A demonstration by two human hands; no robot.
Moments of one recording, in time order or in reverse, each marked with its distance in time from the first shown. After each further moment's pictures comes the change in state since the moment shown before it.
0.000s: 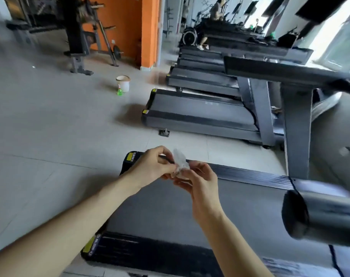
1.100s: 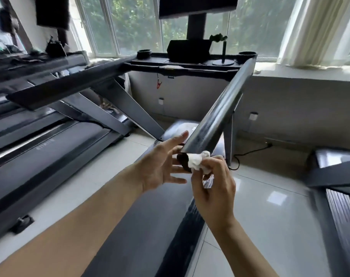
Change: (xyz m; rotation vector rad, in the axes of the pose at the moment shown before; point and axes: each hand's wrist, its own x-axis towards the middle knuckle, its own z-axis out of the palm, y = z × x) left_hand 0.044 0.135 0.173 0.012 -1.375 -0.144; right_hand -0.110 -0.032 -0.059 -1.090 1.383 -1.097
